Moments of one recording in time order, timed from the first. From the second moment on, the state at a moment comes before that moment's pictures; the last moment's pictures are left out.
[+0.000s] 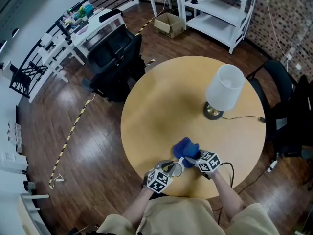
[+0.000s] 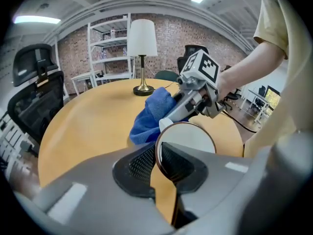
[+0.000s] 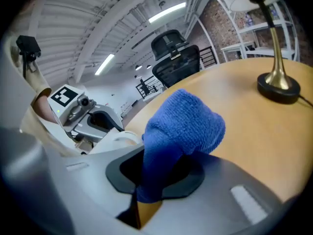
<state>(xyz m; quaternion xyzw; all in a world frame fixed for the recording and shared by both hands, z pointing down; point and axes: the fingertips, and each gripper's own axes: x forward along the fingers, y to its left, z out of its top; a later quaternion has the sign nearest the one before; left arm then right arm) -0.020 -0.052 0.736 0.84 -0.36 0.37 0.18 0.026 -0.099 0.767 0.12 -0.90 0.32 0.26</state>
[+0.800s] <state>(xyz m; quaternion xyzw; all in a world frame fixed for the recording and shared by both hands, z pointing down) 0.006 -0.063 0.701 0.85 -0.35 0.31 0.25 0.118 -0.110 0.661 0.33 -0.89 0.29 0.12</state>
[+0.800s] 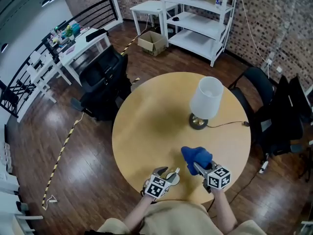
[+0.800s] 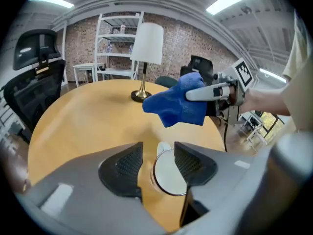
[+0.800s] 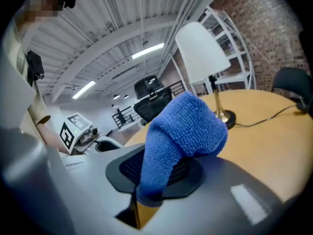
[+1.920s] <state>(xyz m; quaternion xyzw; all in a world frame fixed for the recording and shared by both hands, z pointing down) -0.053 -0.192 0.366 0.86 -0.51 -0.02 -0.03 0.136 -0.167 0.366 0.58 -0.81 -0.03 0.00</state>
